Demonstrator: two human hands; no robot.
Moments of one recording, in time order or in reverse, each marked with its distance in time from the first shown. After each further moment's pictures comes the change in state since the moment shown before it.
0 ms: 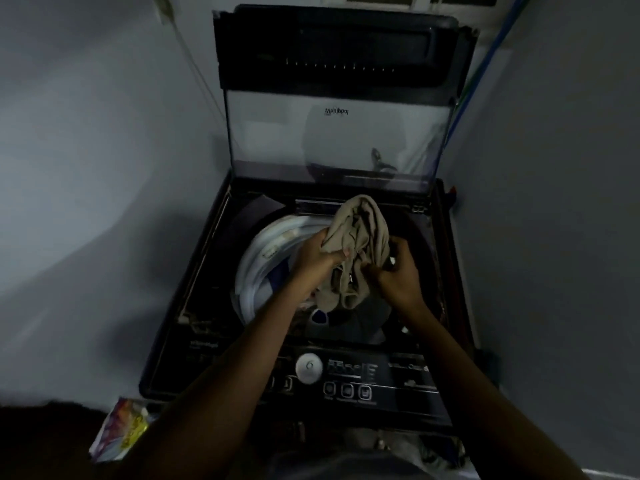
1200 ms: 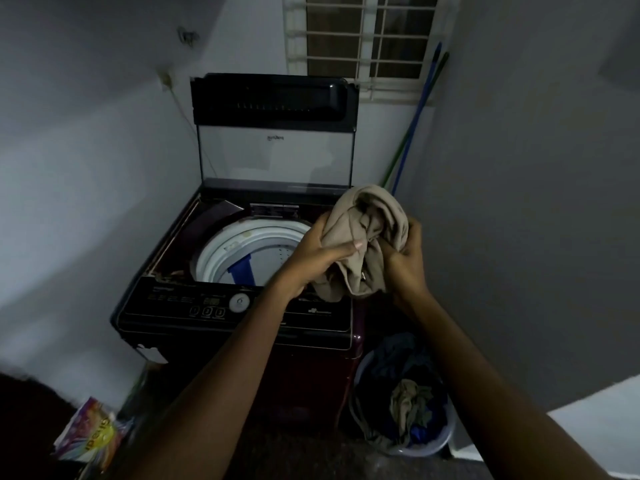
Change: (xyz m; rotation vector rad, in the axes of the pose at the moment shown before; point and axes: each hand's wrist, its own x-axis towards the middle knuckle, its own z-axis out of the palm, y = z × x) left_hand -0.200 0.094 0.144 -0.155 -0.131 0.289; right_hand -0.143 -0.022 -0.200 0.382 0.106 -0.248
